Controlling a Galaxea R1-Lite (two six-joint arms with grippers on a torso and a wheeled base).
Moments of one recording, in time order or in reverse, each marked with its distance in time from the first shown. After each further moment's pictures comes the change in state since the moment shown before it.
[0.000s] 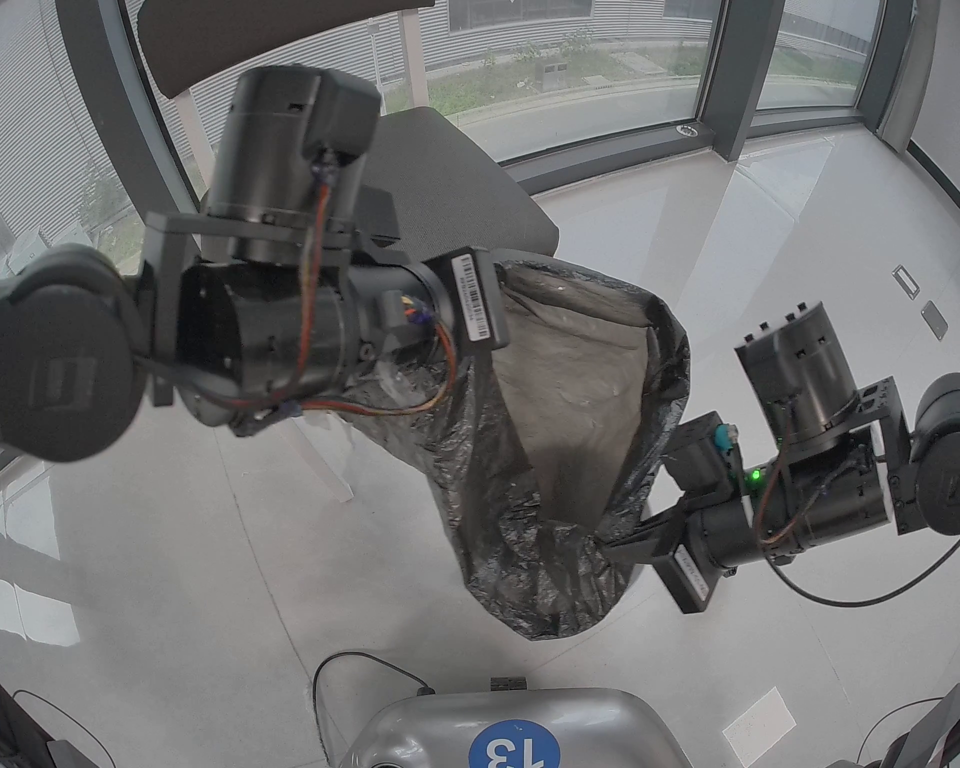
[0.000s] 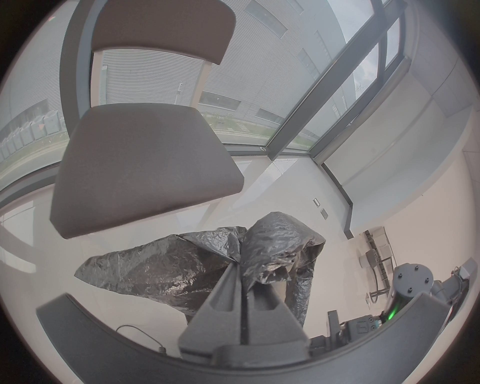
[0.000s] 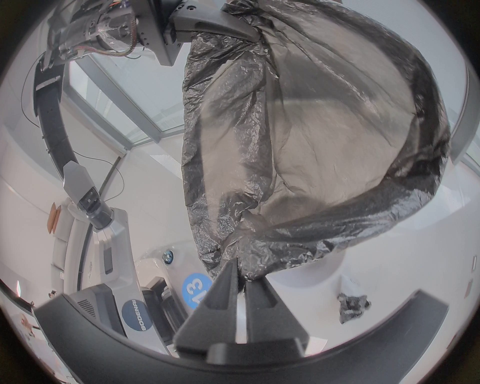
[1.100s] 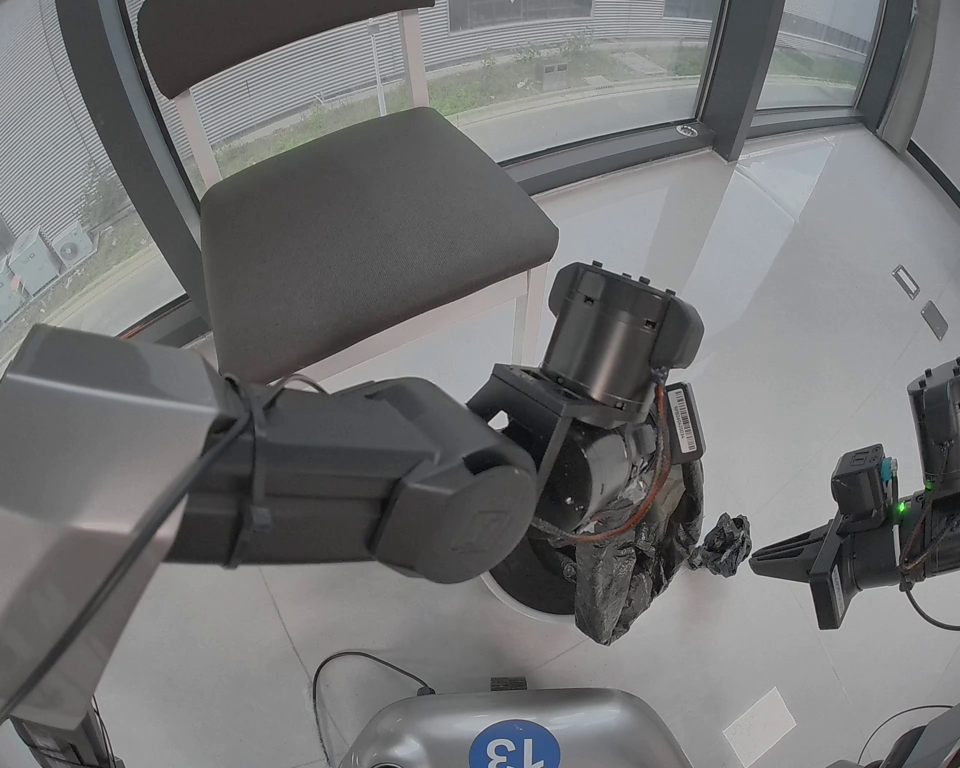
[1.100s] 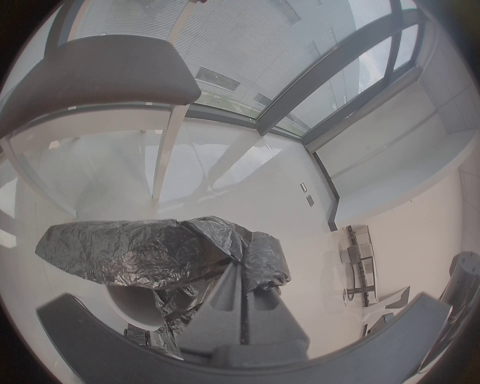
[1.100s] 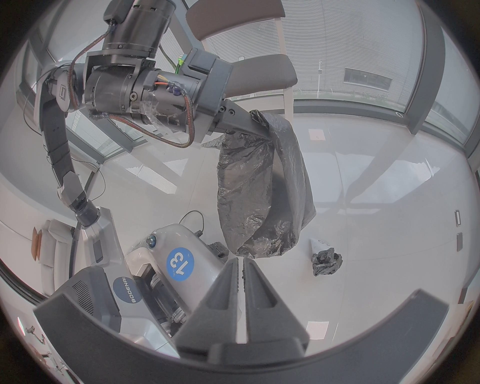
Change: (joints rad) left arm -0.159 0.411 -0.189 -0.164 -0.002 -0.177; right arm -0.215 -0.344 0.316 0.002 -0.001 -0.008
